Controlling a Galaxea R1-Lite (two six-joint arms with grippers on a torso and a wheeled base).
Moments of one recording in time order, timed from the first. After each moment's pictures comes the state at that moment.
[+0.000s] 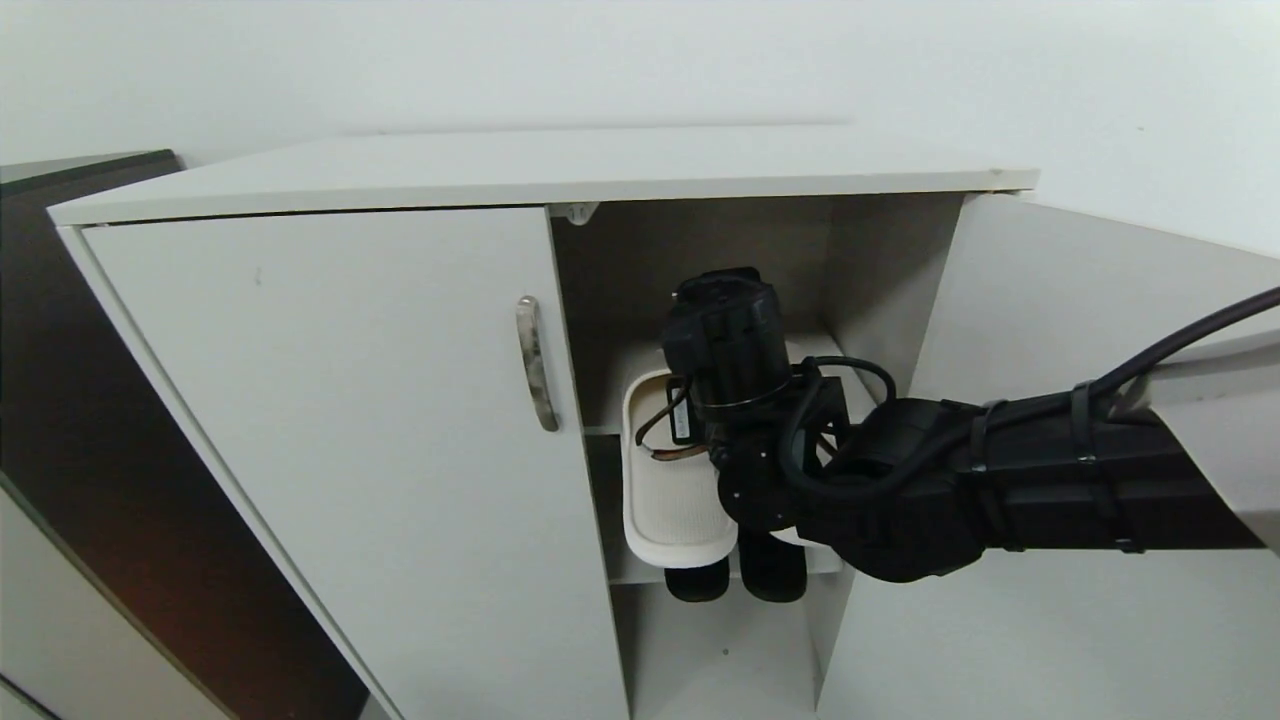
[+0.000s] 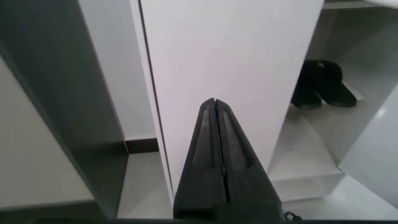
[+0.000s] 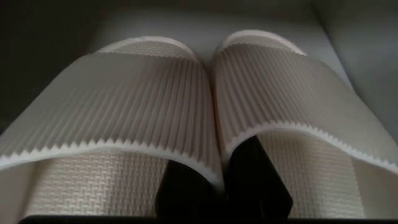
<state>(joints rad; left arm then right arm) 0.00 0.00 0.00 0.00 -0.03 0.01 0.90 2.08 -1.52 -0.27 -0.84 0.17</state>
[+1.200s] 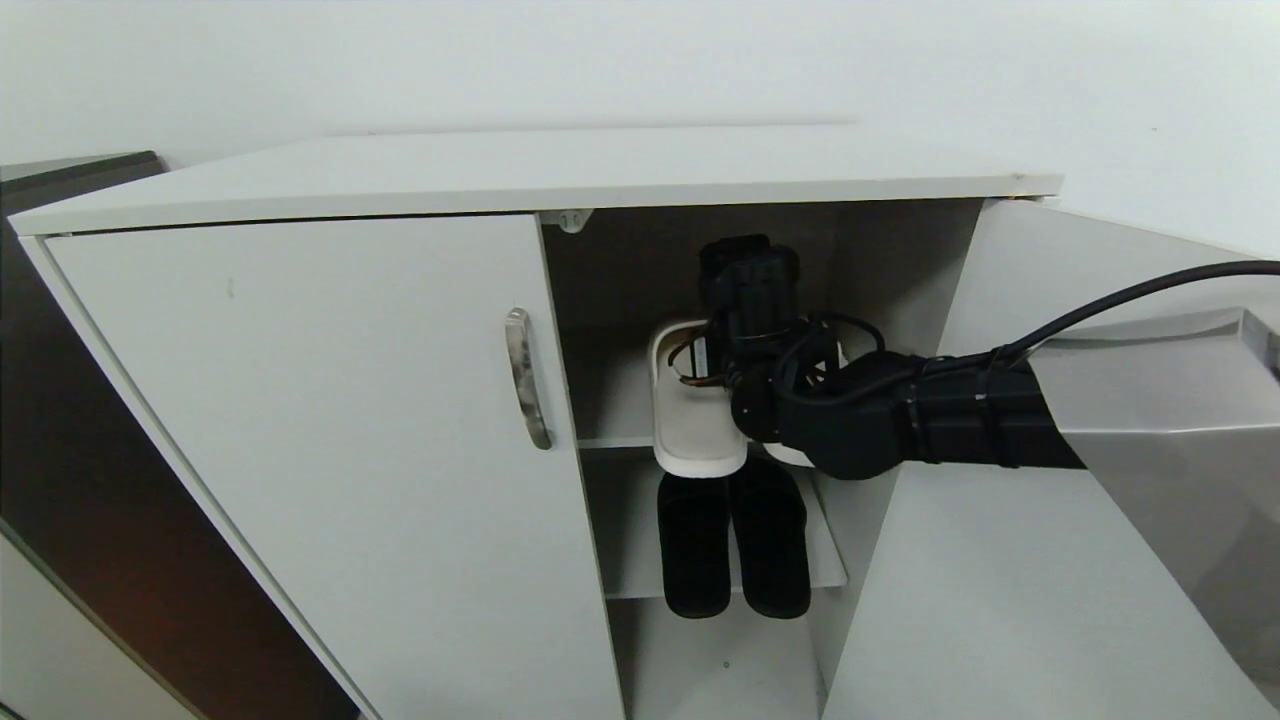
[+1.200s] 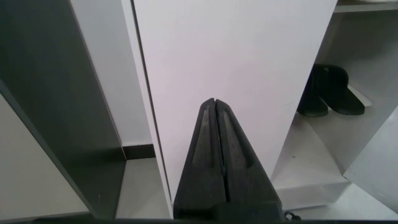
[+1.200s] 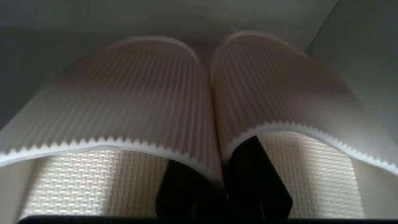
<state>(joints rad) 0.00 0.00 0.00 0.00 -0.03 0.01 0.75 2.24 -1.81 -0.25 -0.73 0.08</state>
